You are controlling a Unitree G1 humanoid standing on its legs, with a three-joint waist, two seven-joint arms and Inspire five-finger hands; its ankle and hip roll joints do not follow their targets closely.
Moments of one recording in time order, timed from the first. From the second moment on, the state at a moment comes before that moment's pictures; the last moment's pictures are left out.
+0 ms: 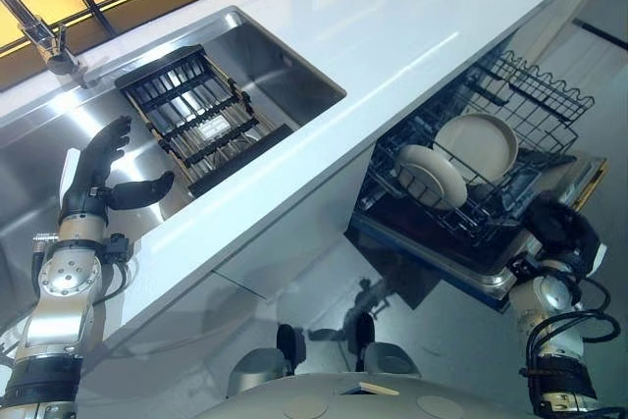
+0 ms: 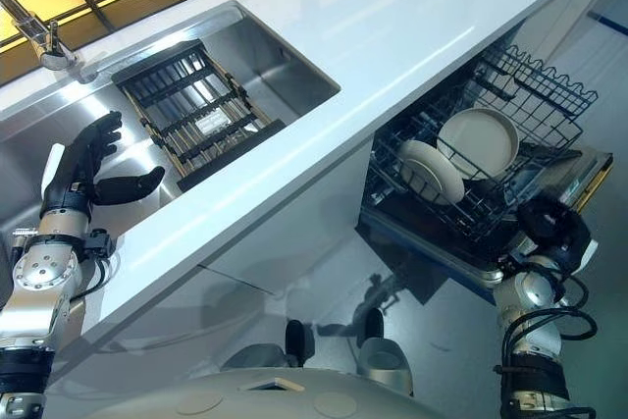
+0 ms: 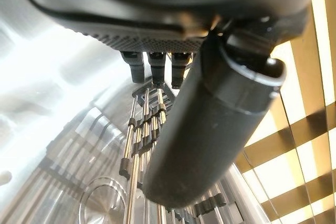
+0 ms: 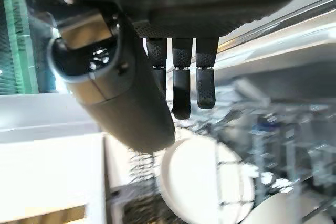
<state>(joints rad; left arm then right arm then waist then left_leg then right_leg) 0.11 0.64 0.21 0.07 -0.20 -0.07 0.08 0.06 -0.40 -0.23 0.40 0.70 -0.12 -0.52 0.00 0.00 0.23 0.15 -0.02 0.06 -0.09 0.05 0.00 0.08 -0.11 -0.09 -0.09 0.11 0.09</state>
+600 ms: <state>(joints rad) 0.11 0.64 0.14 0.07 -0.20 -0.06 0.08 0.03 -0.39 -0.14 0.64 0.69 -0.04 -0.47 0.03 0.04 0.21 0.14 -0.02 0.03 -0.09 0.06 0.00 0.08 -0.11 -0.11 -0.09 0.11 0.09</state>
